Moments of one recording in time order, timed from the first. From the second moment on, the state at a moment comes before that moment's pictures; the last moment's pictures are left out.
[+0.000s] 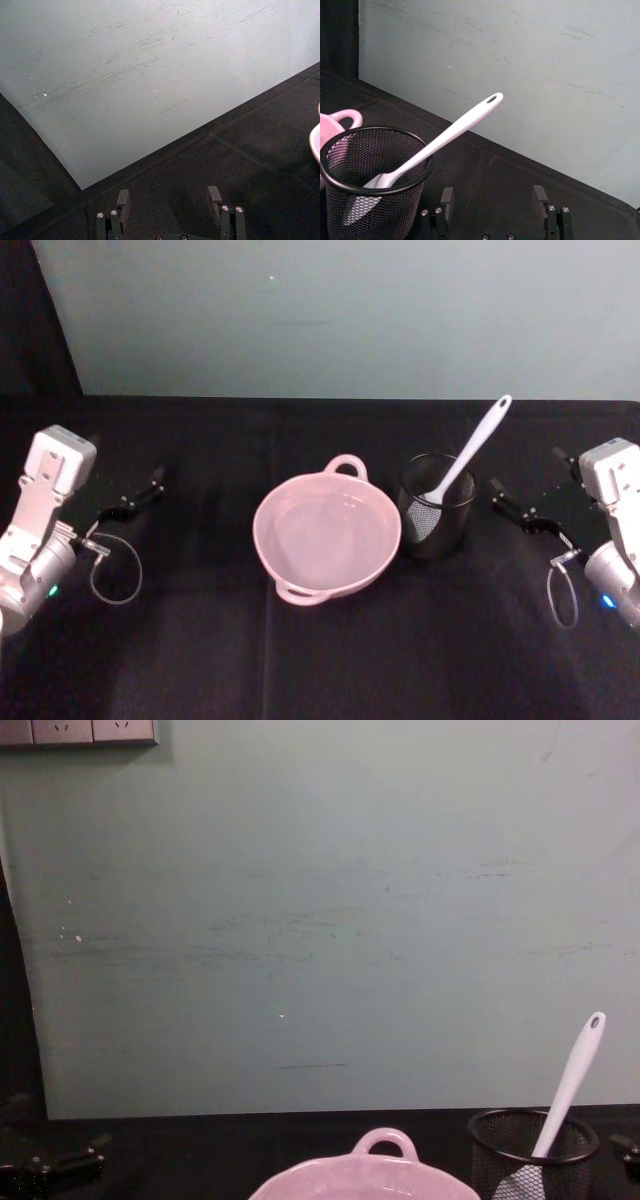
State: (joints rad) left arm -0.20 0.60 0.45 -1.41 -0.25 -0.12 0.03; right arm 0.20 0.60 -0.45 -1.41 0.25 -0.12 -0.03
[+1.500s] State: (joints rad) left arm -0.20 0.60 0.45 -1.41 -0.25 -0.12 0.03; right arm 0.35 0.39 -0.24 -1.14 0.92 -0.01 0.56
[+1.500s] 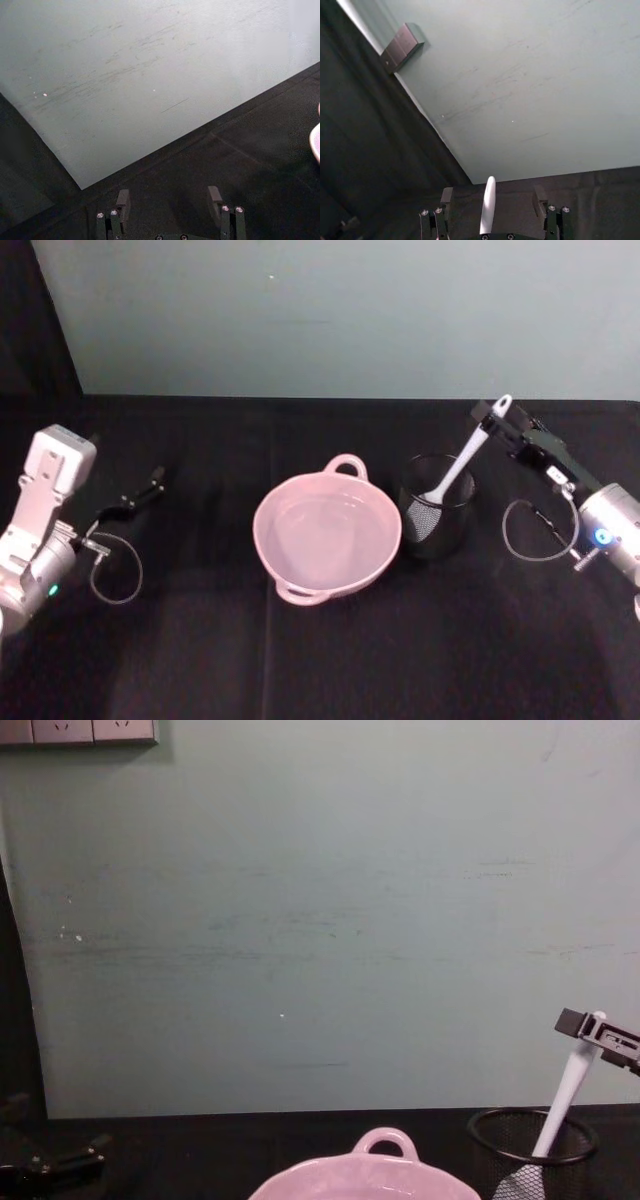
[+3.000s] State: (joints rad) left arm -0.20 0.60 0.45 -1.41 -0.25 -0.12 0.03; right arm 0.31 0.46 -0.28 -1.35 0.92 0.00 0.47
